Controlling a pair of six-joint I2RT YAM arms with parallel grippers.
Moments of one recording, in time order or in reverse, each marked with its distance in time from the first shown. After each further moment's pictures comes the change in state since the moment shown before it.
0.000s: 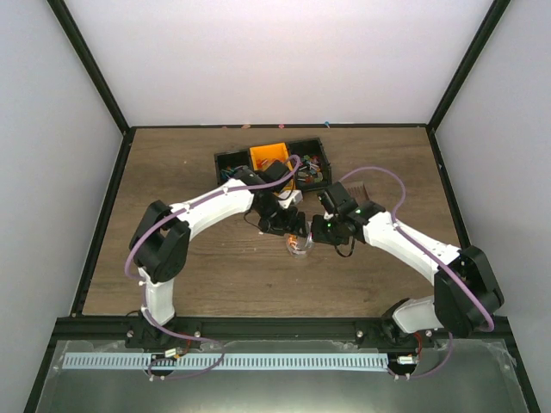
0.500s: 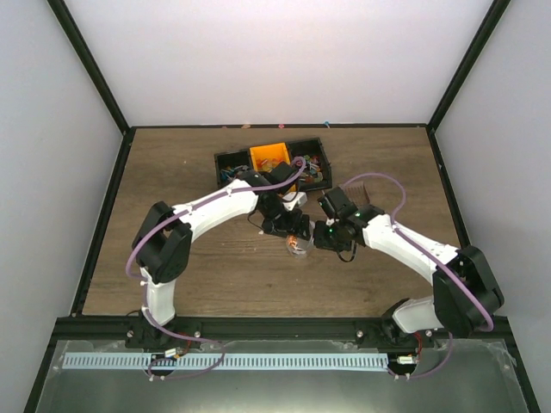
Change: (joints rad) left arm -0.037 0.017 0.042 -0.039 -0.016 -0.001; right arm 0.000 -0.002 -0.043 -0.024 0.000 0.024
